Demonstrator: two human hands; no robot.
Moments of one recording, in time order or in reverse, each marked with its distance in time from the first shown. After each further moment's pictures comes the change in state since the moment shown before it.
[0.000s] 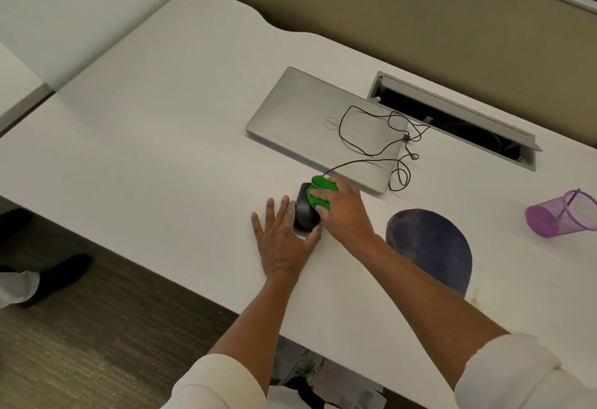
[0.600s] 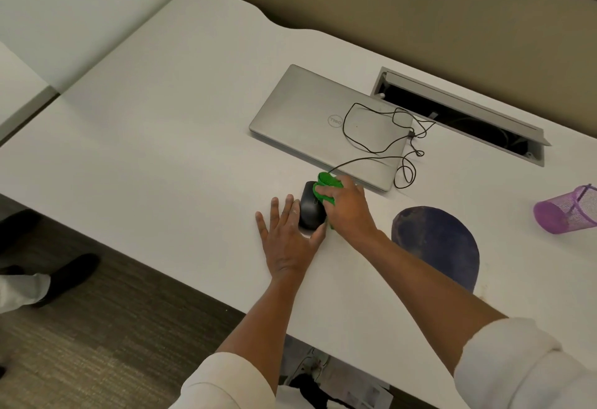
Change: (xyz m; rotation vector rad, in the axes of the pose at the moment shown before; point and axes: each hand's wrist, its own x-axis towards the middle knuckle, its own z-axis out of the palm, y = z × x) left_hand 0.001 -0.001 0.001 0.010 -0.003 0.002; right_hand 0.008 0.001 0.006 0.088 0.007 0.062
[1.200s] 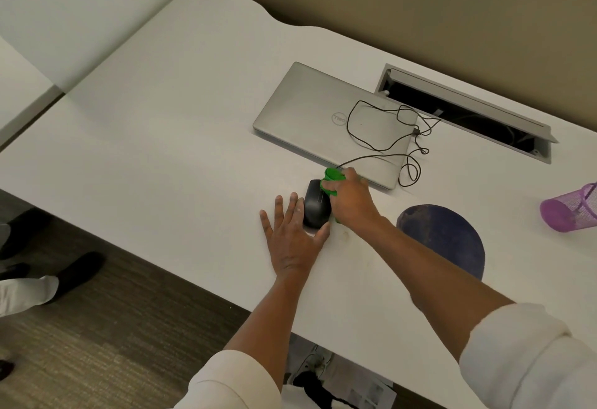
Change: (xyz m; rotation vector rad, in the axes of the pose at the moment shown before) left_hand 0.000 0.000 -0.001 0.010 -0.016 0.003; right_hand 0.020 0.000 0.002 0.160 -0.060 0.206
